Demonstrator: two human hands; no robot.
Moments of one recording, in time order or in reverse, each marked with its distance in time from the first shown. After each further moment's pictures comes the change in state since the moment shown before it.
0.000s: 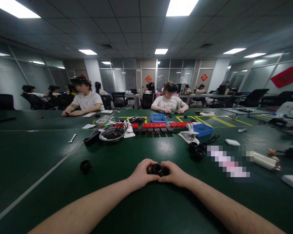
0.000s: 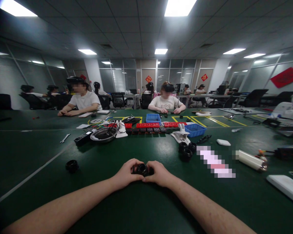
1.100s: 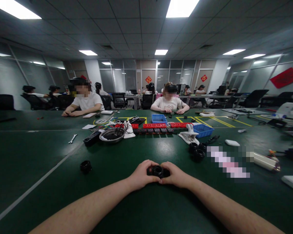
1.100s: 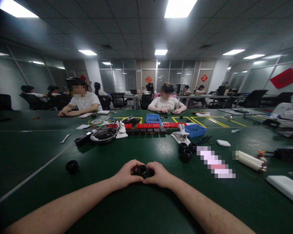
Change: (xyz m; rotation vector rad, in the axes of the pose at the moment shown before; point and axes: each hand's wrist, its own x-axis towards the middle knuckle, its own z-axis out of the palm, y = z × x) left_hand -0.001 0.005 -0.004 0.020 -0.077 0.031; right_hand -0.001 -0.001 -0.004 0.037 -0.023 -0.034
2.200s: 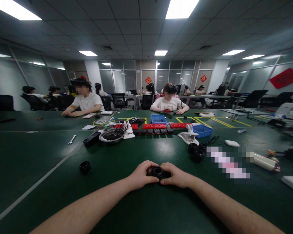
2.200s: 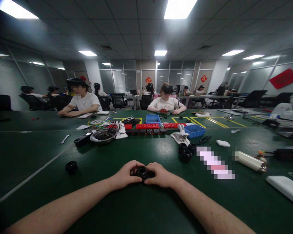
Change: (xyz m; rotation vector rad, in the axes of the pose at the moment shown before) left_hand 0.001 -0.005 -0.005 -0.039 -0.070 0.037; right_hand -0.002 0.004 -0.009 0.081 -0.117 -0.156
